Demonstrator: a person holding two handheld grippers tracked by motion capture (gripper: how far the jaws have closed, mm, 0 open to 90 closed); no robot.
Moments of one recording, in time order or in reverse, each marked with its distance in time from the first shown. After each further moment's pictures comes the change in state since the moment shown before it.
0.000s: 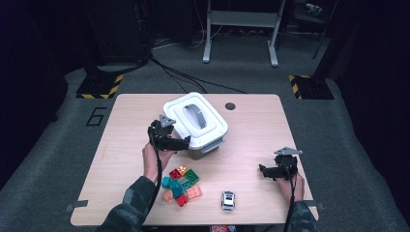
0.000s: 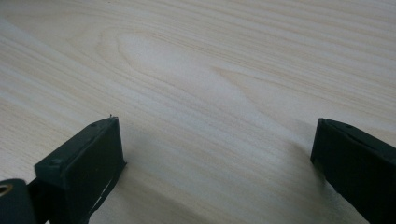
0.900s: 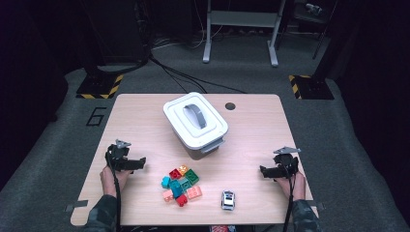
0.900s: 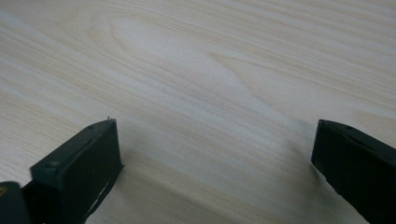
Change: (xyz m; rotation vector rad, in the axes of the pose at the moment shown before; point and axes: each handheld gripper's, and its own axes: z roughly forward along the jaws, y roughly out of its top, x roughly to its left) left arm 0.124 -0.131 0.001 0.181 0.138 -0.110; right arm 0.004 0.007 -0.005 0.085 -0.041 0.005
